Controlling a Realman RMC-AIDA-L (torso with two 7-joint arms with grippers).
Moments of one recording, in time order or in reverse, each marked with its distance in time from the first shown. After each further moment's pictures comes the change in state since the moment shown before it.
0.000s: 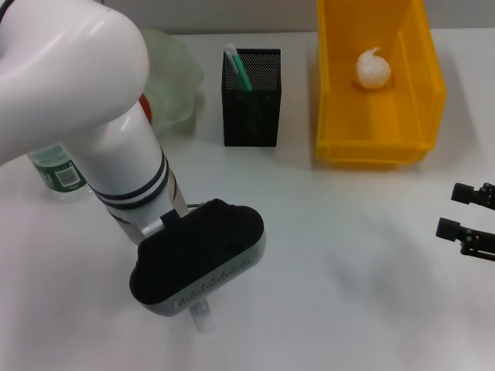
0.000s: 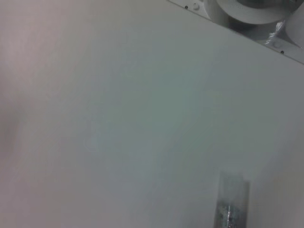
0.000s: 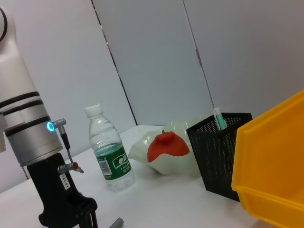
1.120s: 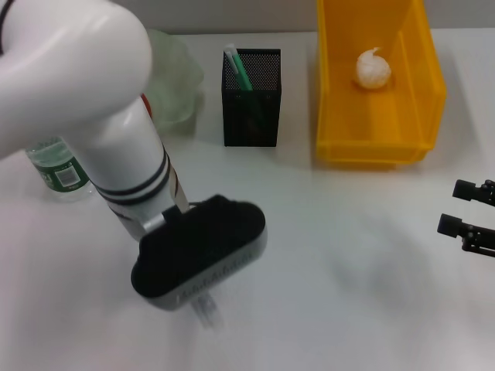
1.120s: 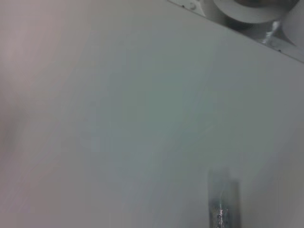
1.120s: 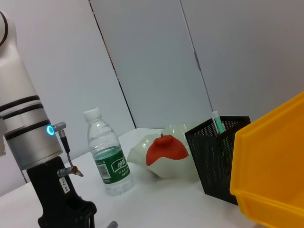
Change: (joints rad) left arm -0.017 0.000 -0.011 -0.018 -0.009 0.003 0.005; right arm 0.002 -0.002 0.005 0.000 0.006 -0.002 0.007
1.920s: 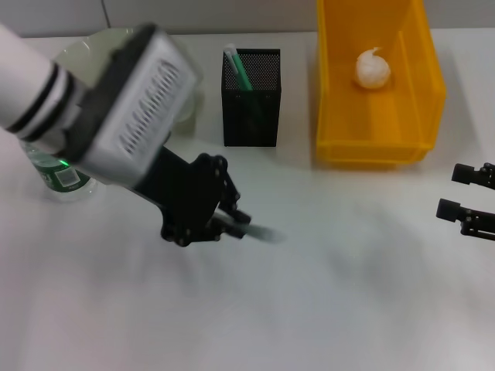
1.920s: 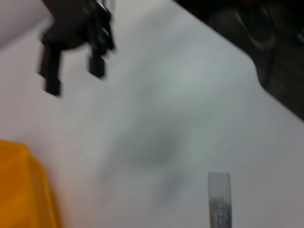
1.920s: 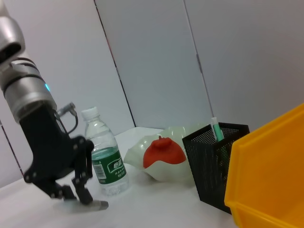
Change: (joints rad) left arm 0.073 0.009 -0.555 -0.046 -0.304 0.101 -0.003; right arm 0.040 -0.016 -0.003 -0.005 -0.004 0.012 -0.002
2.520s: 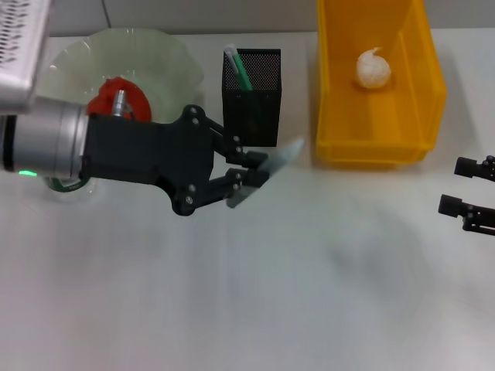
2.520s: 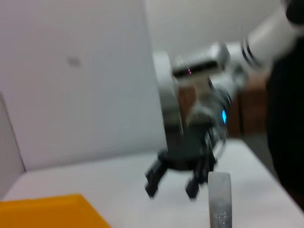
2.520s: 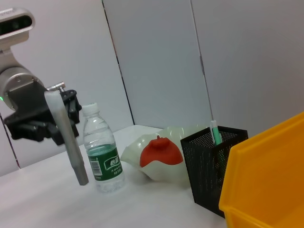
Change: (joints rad) left arm 0.093 0.002 -0.268 -0.200 -0.344 0.049 -0.049; right arm 0.009 -0.003 -0.001 -0.021 0.001 0.000 -0.032
